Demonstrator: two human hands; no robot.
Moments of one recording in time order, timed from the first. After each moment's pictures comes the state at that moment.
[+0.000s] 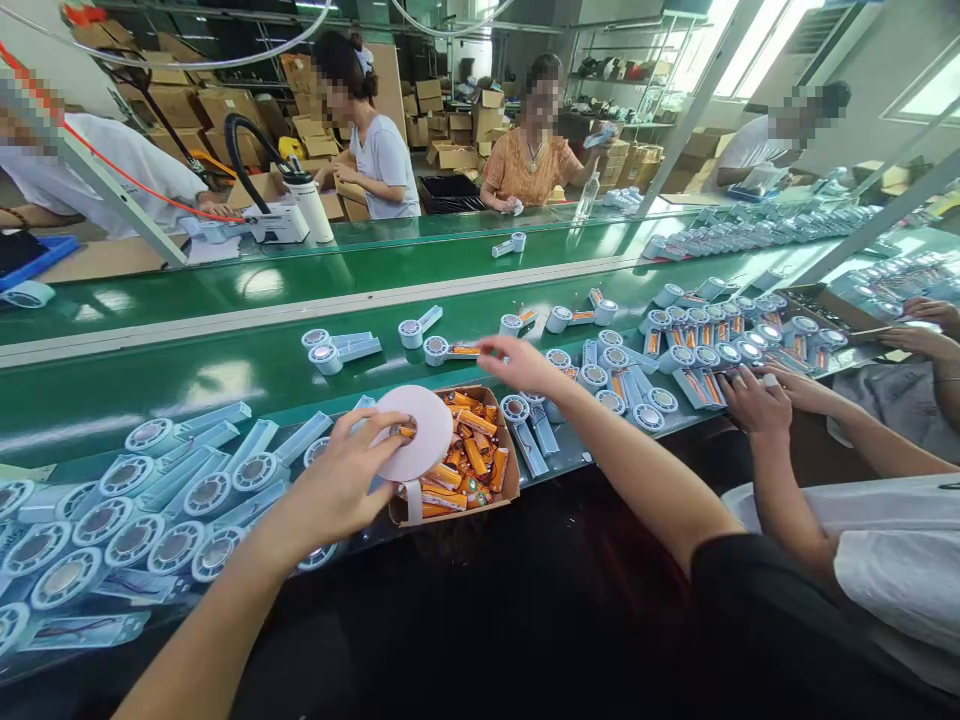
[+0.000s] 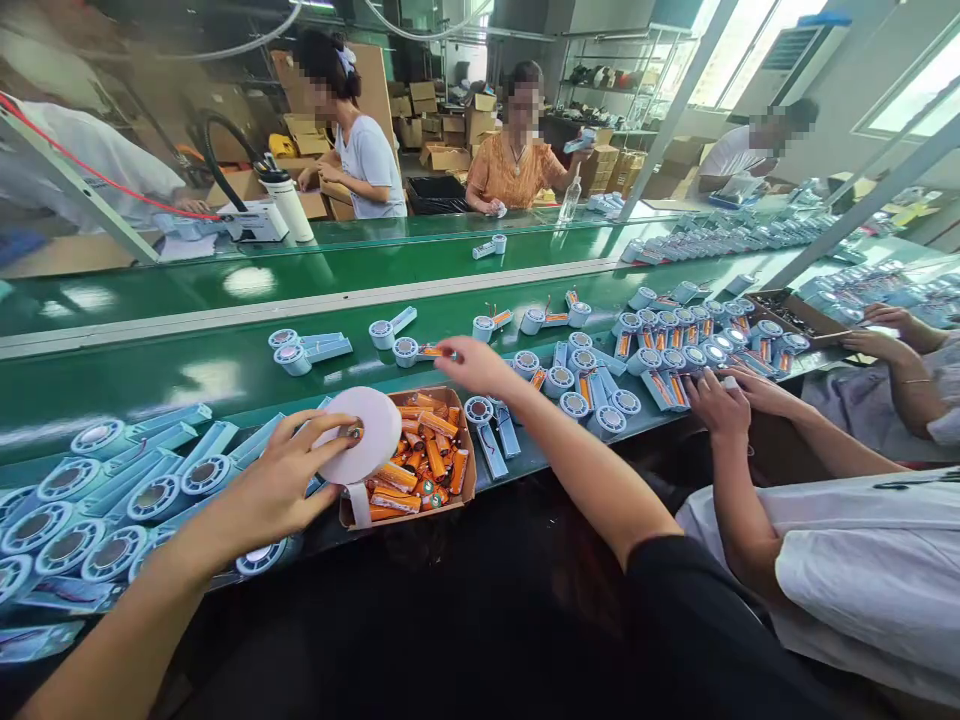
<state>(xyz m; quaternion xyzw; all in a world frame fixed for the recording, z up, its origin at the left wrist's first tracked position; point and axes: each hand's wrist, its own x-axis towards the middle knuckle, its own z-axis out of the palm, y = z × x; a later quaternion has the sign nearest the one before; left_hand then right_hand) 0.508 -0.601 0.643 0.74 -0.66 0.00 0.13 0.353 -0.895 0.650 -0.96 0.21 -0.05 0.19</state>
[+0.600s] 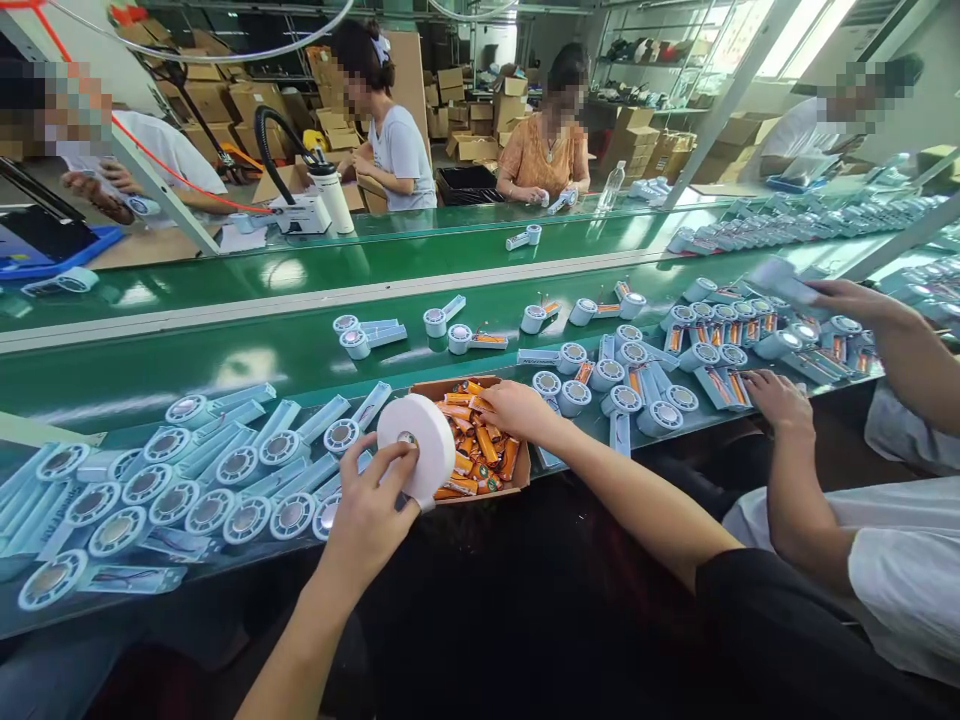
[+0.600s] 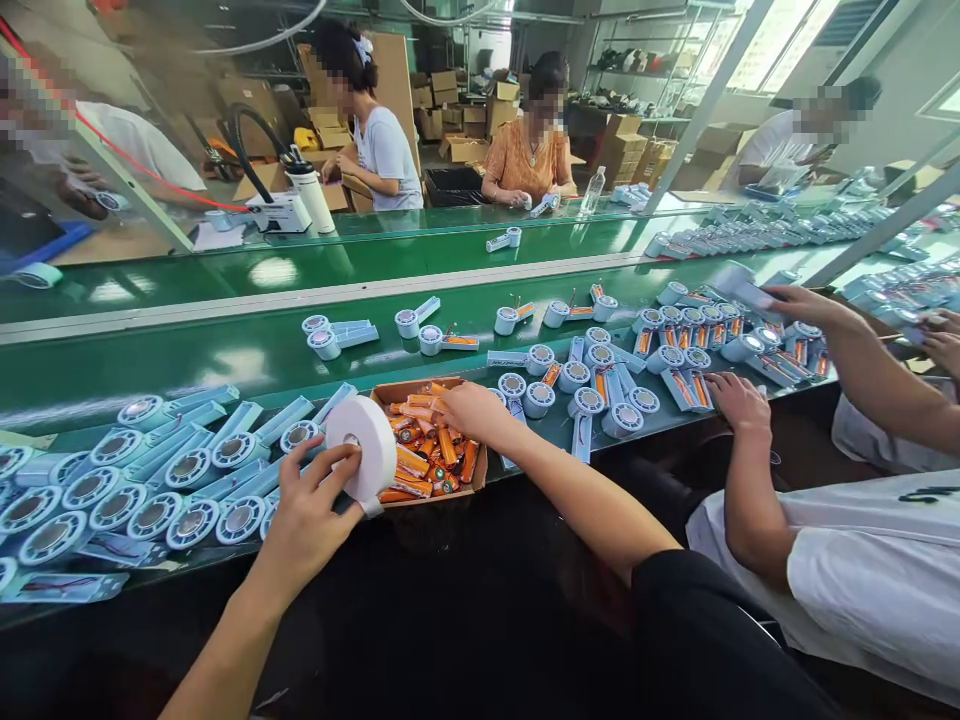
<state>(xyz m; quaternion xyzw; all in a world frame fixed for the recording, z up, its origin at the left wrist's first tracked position) 0.455 -0.562 0.589 0.77 -0.58 0.16 0.22 0.344 -0.845 0.613 -0.95 0.20 -0.03 0.22</state>
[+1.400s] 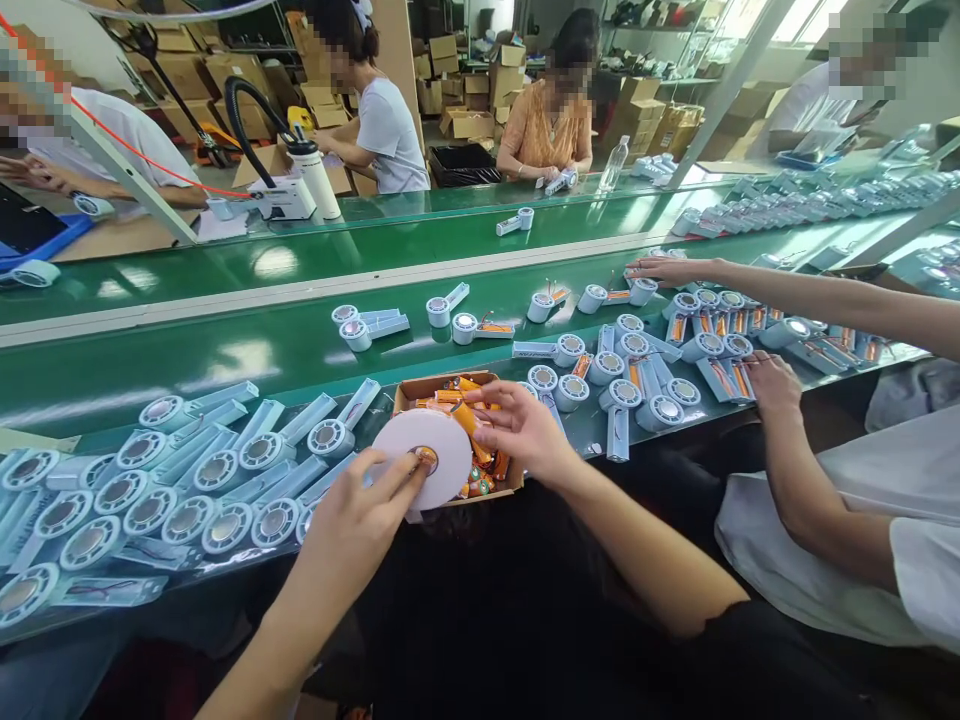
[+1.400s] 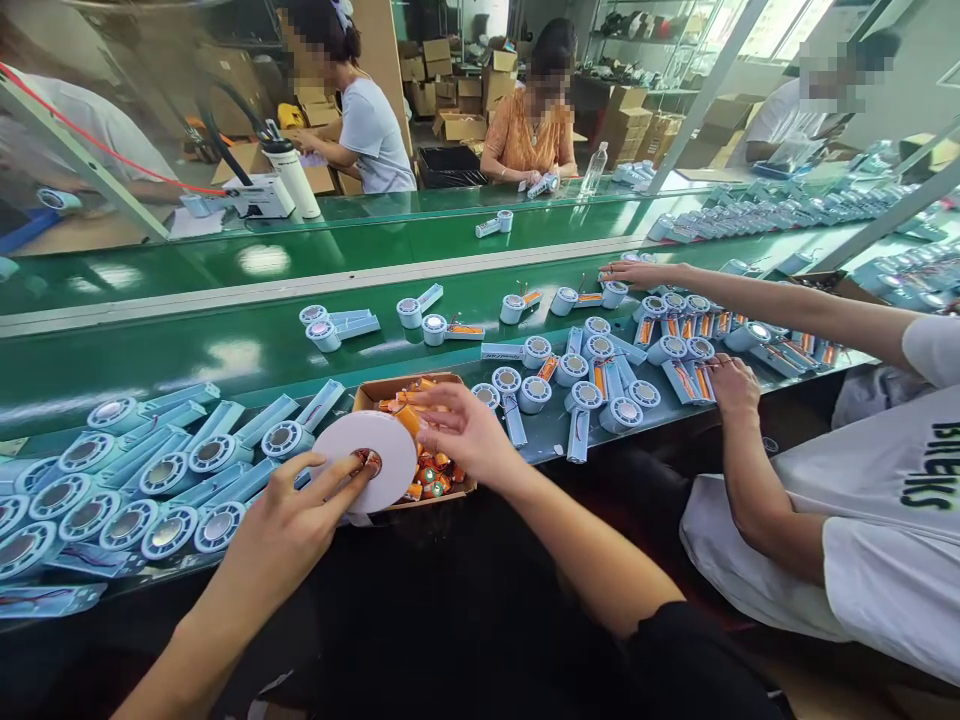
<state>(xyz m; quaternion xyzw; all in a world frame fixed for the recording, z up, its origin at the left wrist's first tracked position) 0.449 -0.572 0.626 0.67 -0.69 0.27 0.06 0.301 -0.803 0.604 -0.59 0.15 -0.24 0.75</state>
